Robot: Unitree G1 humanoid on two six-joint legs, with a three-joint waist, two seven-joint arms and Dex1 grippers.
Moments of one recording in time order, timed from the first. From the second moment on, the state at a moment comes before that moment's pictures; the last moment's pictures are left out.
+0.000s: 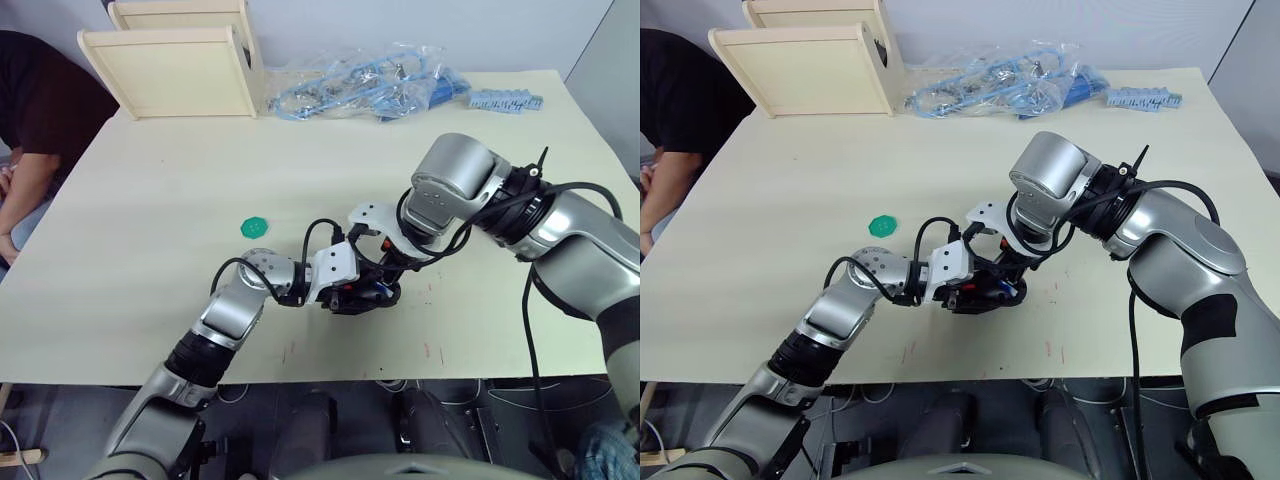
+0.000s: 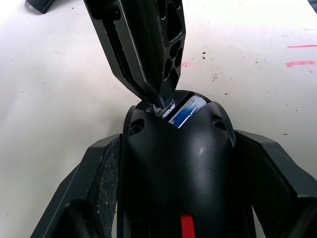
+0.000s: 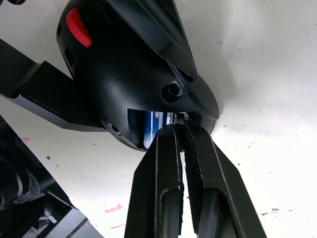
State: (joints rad) left arm -0.46 0.53 -0.38 -0.06 -0.06 0.28 -1.11; right arm -1.44 -0.42 0.97 0.33 0.91 1.61 0.56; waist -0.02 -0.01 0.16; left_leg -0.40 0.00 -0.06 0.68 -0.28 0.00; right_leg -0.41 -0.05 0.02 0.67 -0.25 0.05
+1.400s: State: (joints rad) left arm -0.43 0.53 -0.36 -0.06 -0.06 0.28 -1.10; right arm -1.40 -0.41 0.91 0.32 1.07 1.61 0.32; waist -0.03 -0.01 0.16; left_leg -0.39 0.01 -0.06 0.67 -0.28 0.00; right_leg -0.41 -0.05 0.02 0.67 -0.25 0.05
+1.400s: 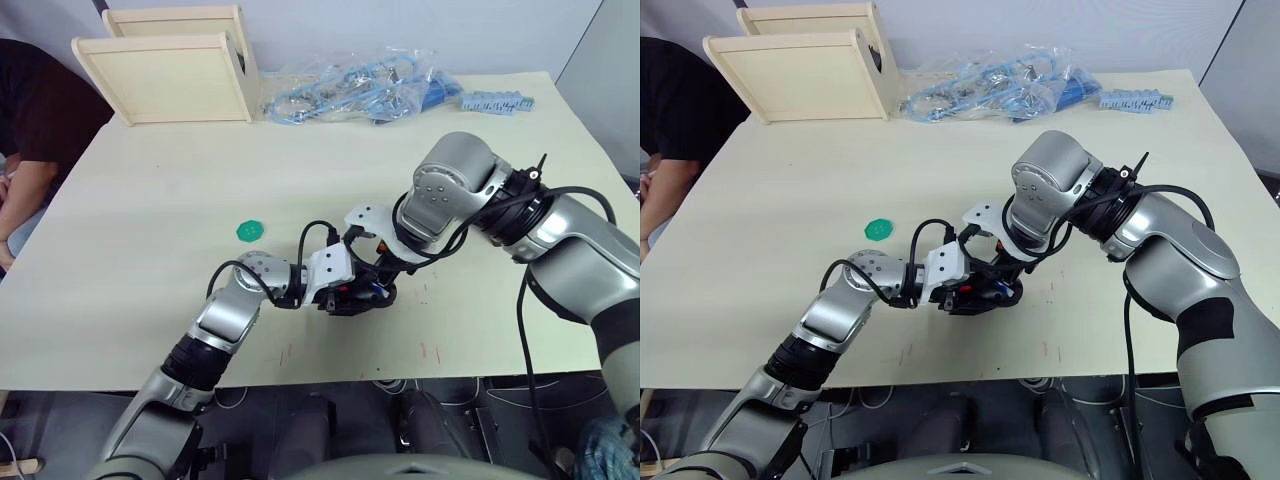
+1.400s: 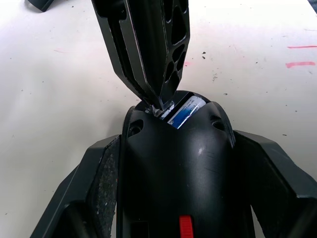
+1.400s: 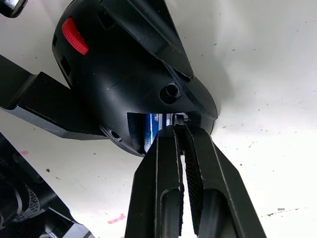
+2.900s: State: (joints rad) left arm -0.44 0.53 -0.36 -0.07 -0.06 0.27 -1.11; right arm -1.16 -0.75 0.67 -0.14 1.14 1.61 0.36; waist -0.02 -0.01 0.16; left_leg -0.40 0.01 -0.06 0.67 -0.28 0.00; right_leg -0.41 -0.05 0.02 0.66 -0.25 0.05
